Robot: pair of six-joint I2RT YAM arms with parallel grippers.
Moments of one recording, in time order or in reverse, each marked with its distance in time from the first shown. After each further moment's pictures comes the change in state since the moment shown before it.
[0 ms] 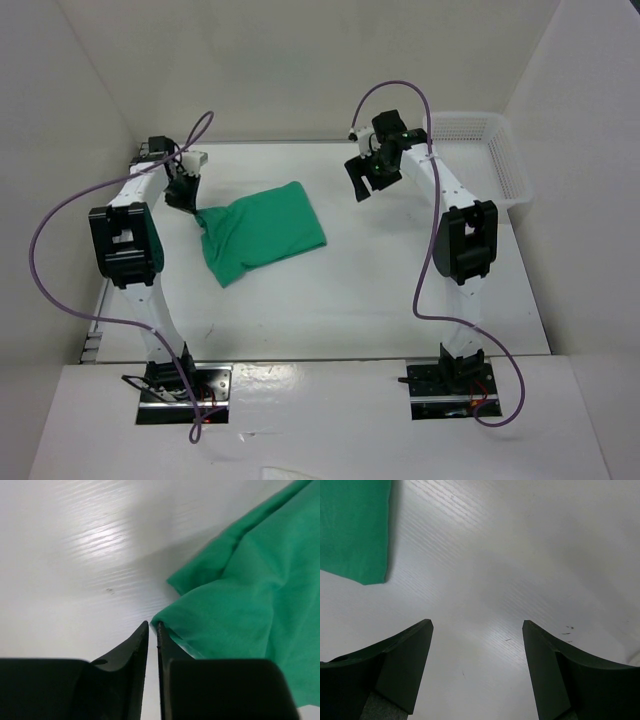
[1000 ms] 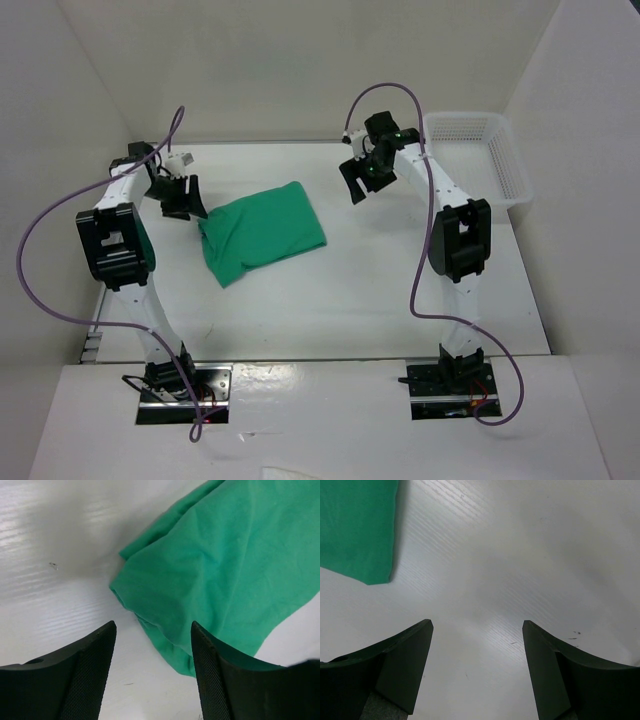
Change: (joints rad) left arm 0.107 0.000 0.013 -0.126 0.314 -0.112; right arm 0.032 0.041 0.045 -0.037 0.006 -0.008
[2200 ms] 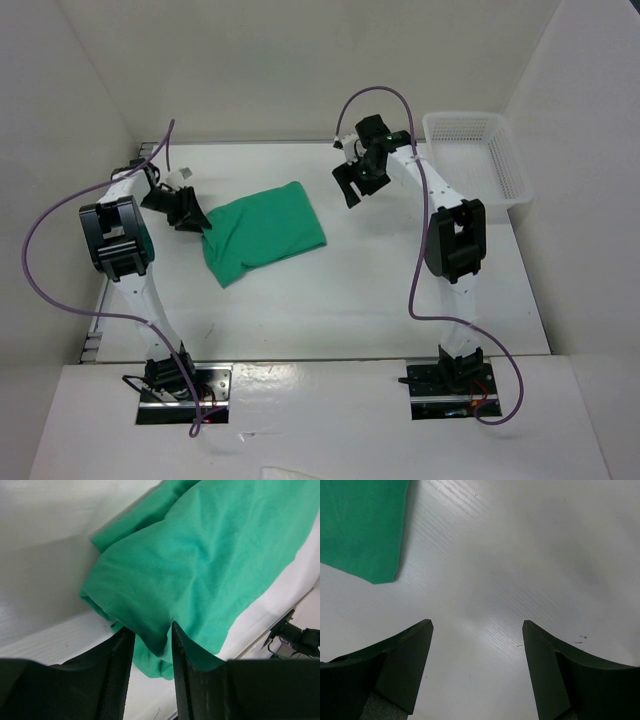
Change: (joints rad) left arm 0.055 0.141 0.021 -0.098 0.200 -0.103; right arm 0.041 0.009 0.000 -0.005 0.025 -0.011
